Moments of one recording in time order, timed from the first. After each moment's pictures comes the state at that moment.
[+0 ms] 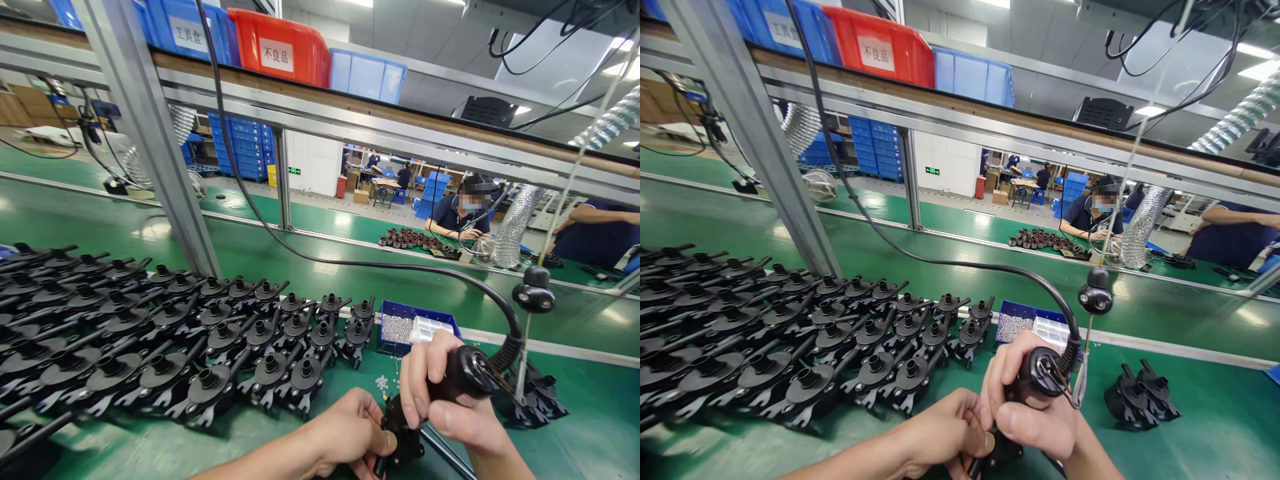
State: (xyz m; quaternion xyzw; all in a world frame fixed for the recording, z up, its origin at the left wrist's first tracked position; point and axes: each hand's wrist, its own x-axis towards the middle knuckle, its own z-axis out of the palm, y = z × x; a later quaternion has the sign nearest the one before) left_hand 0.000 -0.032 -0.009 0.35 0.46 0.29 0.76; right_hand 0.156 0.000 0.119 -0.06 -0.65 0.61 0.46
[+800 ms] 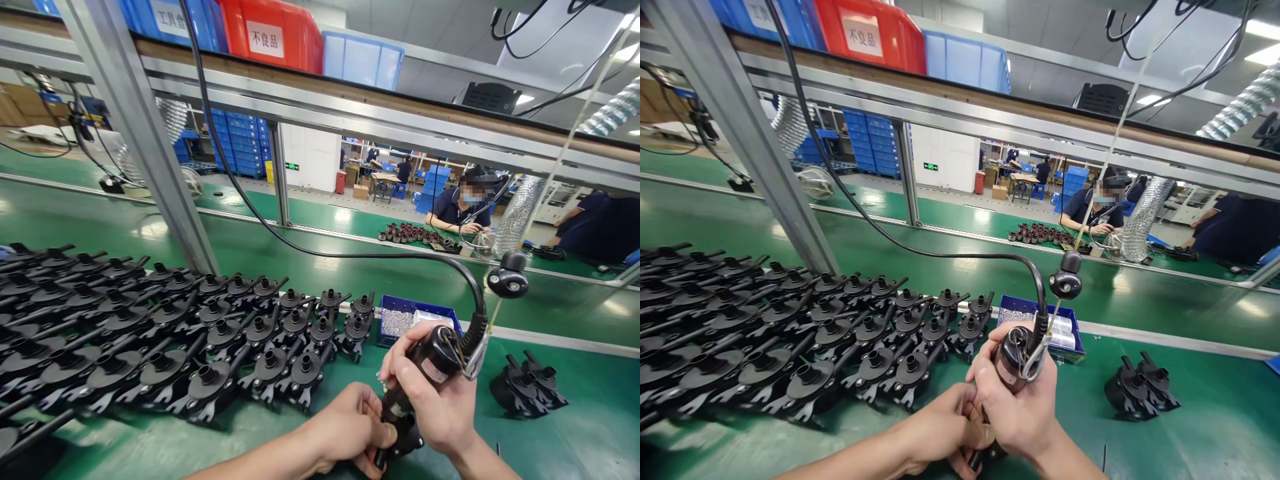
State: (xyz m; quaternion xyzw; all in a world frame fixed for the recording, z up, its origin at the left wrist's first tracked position) left_hand 0.001 -0.038 0.003 0.35 0.46 0.31 0.76; right_hand 0.130 -0.012 0.107 -0.20 -0.64 0.45 0.59
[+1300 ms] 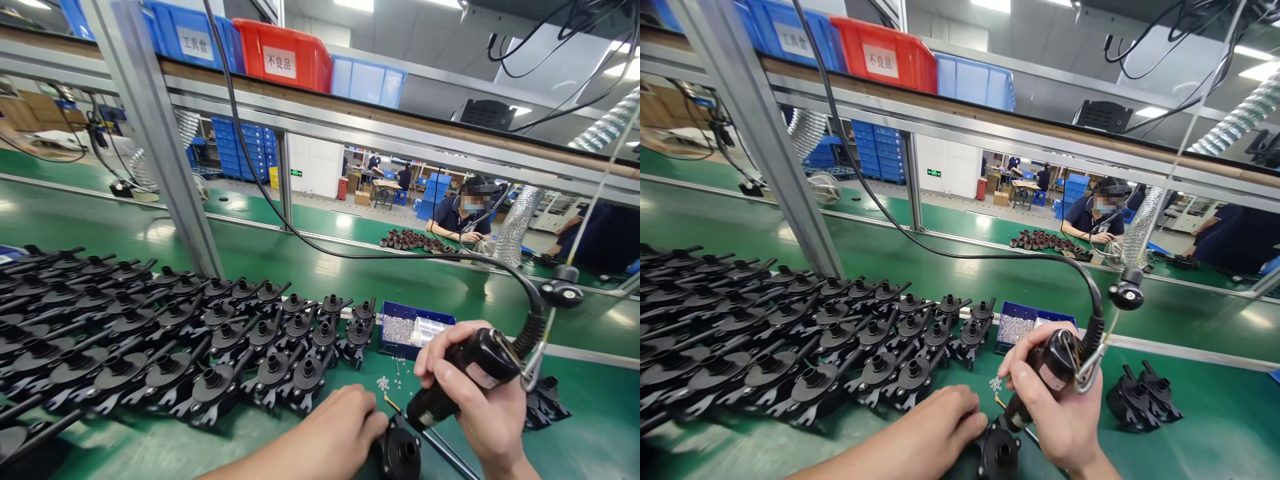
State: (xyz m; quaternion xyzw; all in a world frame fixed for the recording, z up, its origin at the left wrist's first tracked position) left_hand -0.023 -0.053 0.054 0.70 0.58 0.18 0.37; right_hand 0.162 -0.016 0.139 -0.24 -0.62 0.46 0.60
